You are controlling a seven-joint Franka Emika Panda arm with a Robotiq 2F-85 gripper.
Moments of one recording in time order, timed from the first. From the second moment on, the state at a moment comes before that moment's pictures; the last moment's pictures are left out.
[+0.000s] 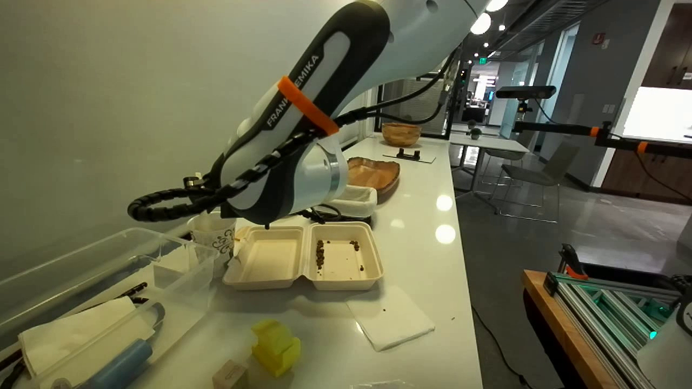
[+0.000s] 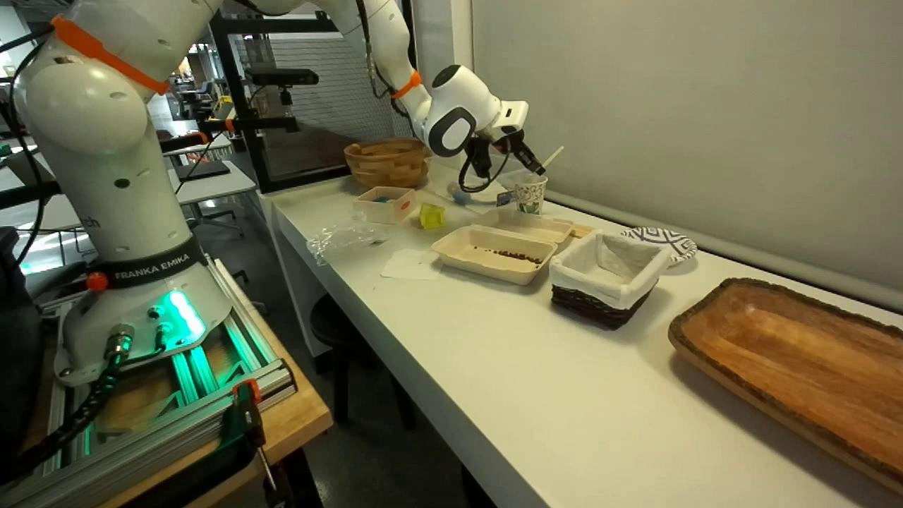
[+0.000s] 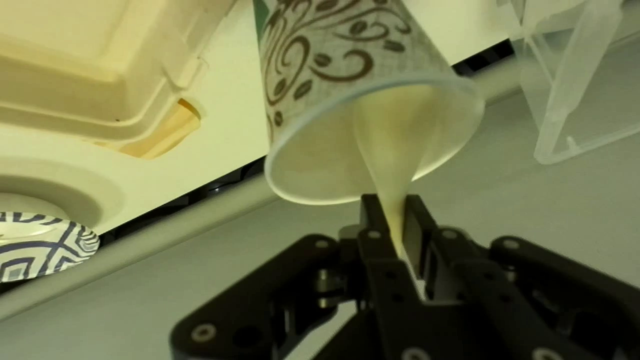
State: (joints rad) arm 0.07 0.76 -0.15 -1.81 0.37 3.39 0.21
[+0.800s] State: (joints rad) arm 0.15 0.74 -0.23 -1.81 0.39 3.34 0.24
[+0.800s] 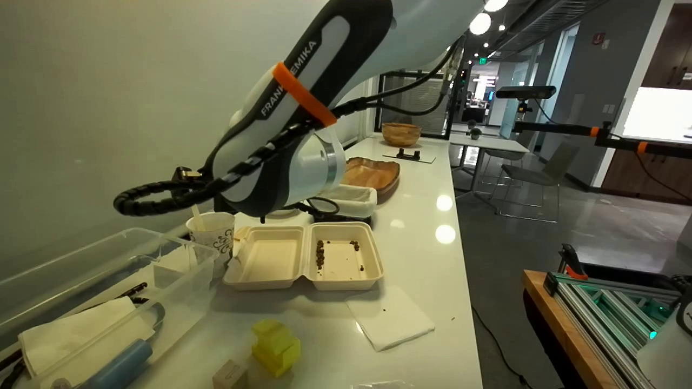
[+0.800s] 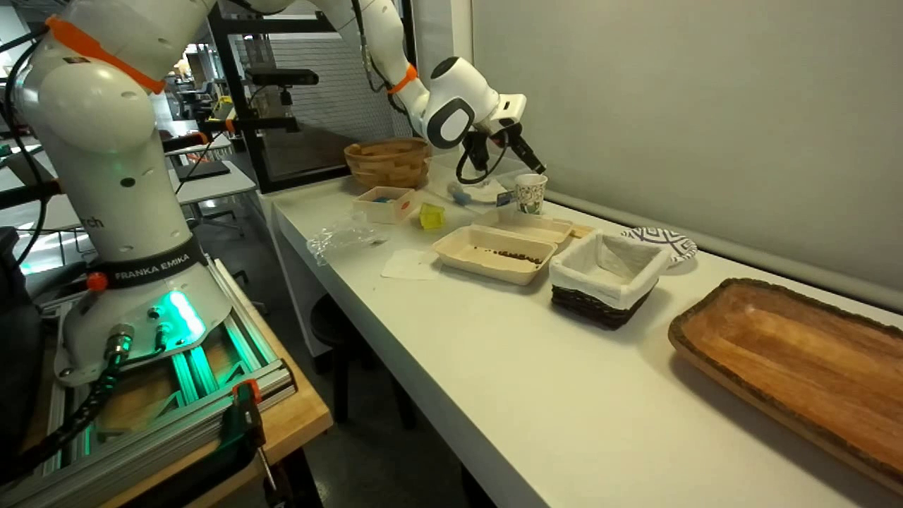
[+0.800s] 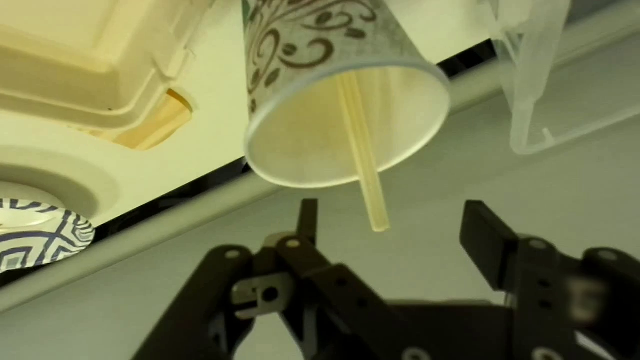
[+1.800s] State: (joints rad) arm 0.17 0.19 -0.31 -1.88 0.13 2.29 0.39
